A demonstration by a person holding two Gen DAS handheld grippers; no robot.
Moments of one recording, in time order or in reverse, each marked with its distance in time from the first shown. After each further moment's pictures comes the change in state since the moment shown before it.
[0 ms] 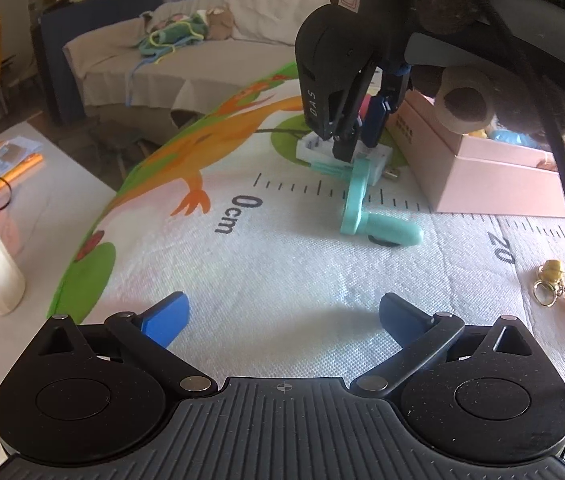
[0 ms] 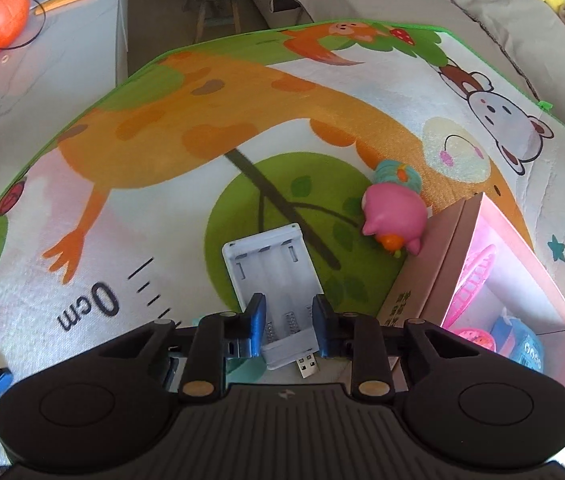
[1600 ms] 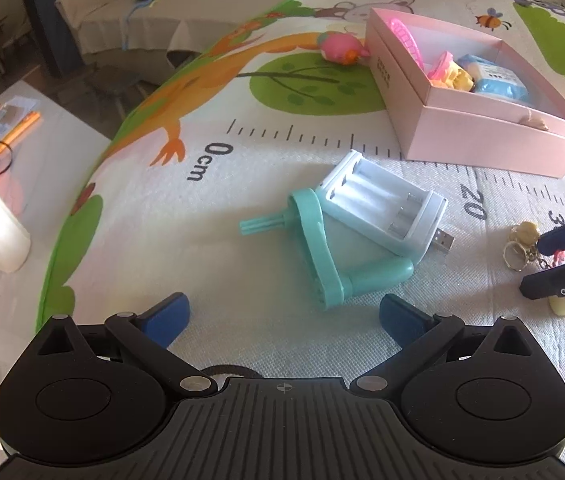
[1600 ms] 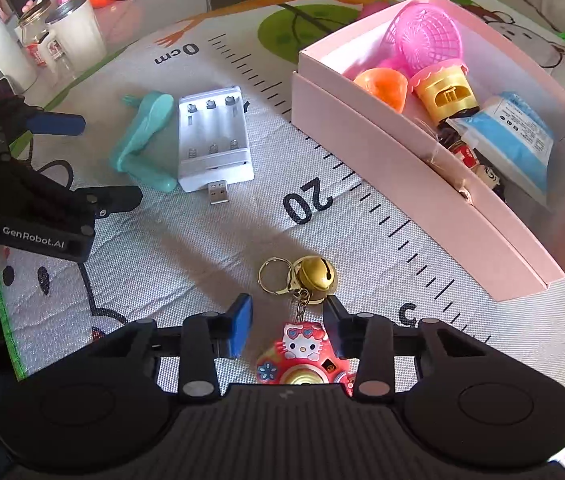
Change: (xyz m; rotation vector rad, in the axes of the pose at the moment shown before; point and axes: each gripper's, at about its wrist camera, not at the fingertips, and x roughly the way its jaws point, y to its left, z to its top) left arm -0.011 -0.027 0.011 0.002 0.237 0.029; right arm -0.051 -0.061 -0.214 -0.052 -0.036 0.271
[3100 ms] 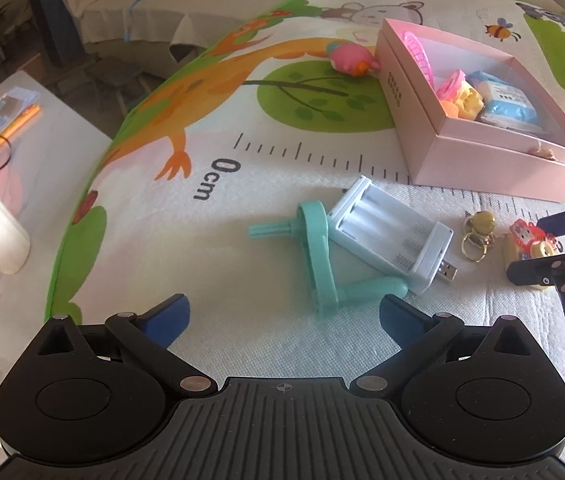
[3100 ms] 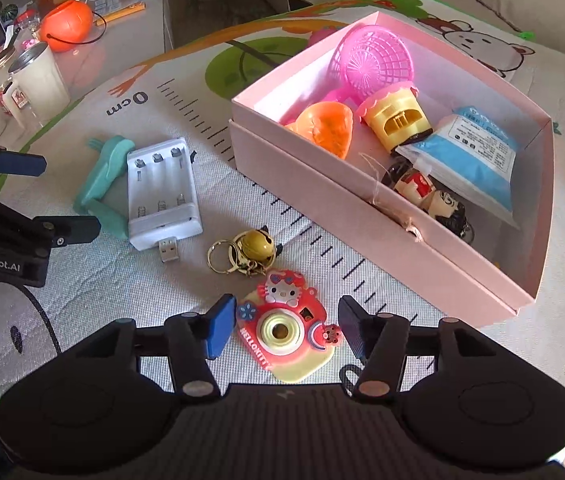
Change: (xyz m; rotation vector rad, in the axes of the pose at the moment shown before) left arm -0.003 0.006 0.019 -0.025 0.018 -0.017; right arm 0.001 -0.024 0.008 0.102 -0.083 -0.061
